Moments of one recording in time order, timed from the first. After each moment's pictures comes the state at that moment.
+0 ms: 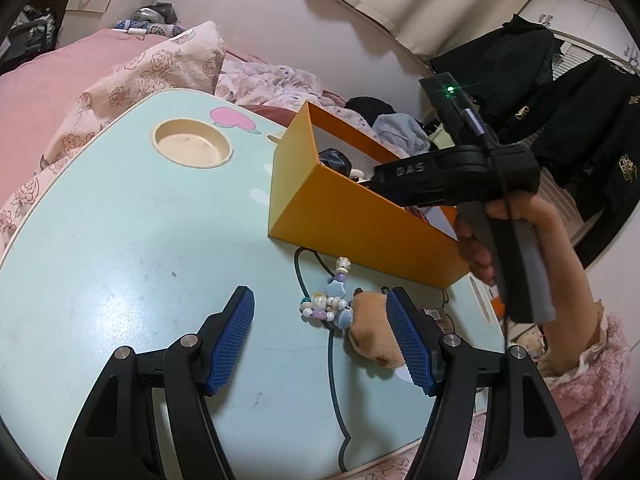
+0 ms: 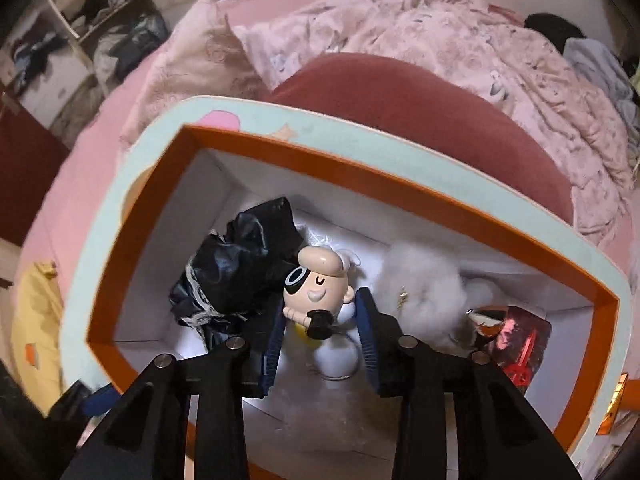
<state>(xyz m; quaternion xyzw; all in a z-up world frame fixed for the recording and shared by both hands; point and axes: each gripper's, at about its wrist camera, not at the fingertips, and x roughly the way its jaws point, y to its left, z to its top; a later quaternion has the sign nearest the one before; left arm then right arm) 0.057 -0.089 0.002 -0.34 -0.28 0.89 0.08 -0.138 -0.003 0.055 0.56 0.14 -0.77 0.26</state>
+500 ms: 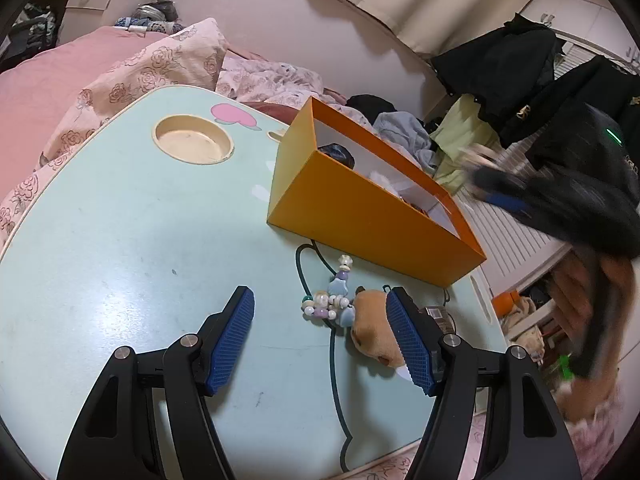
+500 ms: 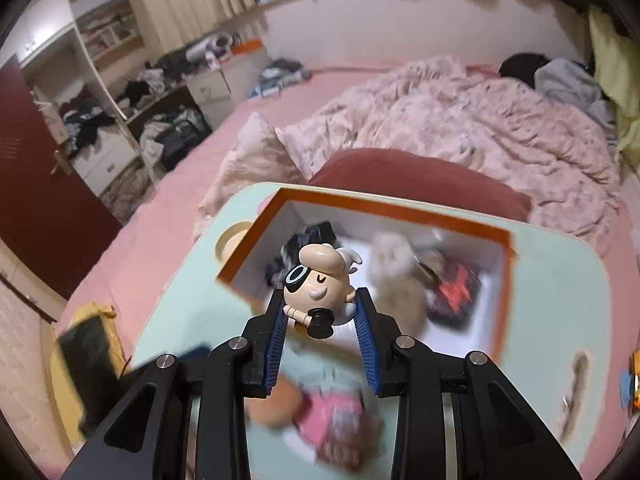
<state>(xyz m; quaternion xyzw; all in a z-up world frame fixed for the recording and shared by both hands) 0.056 -0.087 0.001 -0.34 -0.28 0.89 0.08 -0.030 0.099 0.149 0.42 0.02 -0.85 0.32</state>
